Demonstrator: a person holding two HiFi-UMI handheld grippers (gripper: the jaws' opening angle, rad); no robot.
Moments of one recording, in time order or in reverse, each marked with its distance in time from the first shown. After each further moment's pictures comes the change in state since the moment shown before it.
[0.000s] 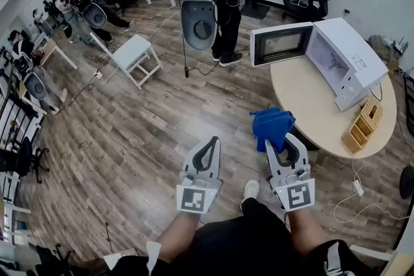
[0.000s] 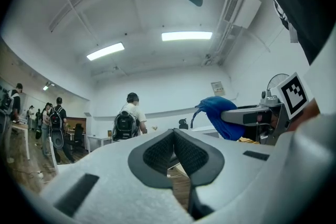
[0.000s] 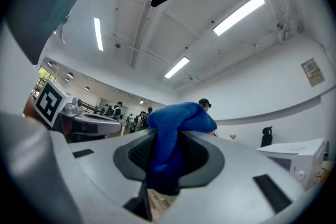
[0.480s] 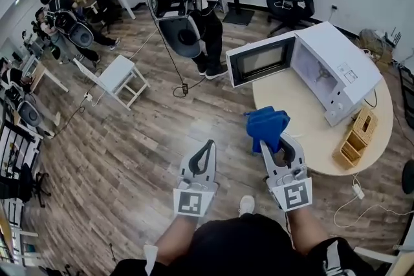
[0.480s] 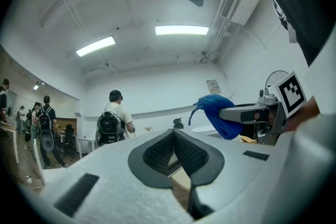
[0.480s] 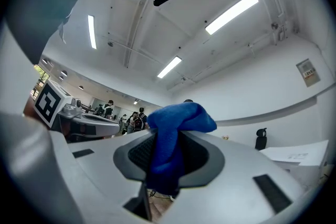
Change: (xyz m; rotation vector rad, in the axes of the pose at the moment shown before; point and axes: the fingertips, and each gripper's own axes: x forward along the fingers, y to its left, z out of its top) left arm 0.144 -0.017 -0.013 0.011 0.016 -0.065; right arm 0.060 -0.127 -0.015 -0.027 -0.068 -0.054
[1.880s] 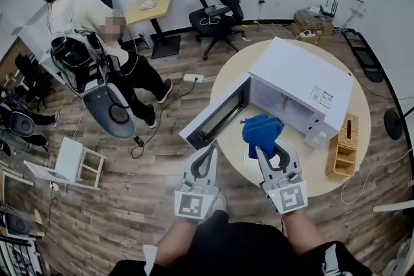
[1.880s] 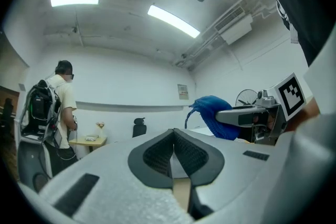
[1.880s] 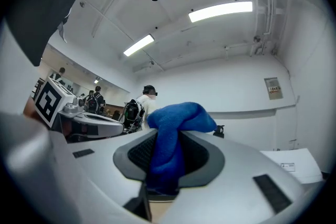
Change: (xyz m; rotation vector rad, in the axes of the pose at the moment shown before) left arm 0.319 0.024 -0.053 -0.095 -0.027 -0.507; right arm 0.135 -0.202 -0.106 -0.070 0.258 -0.472
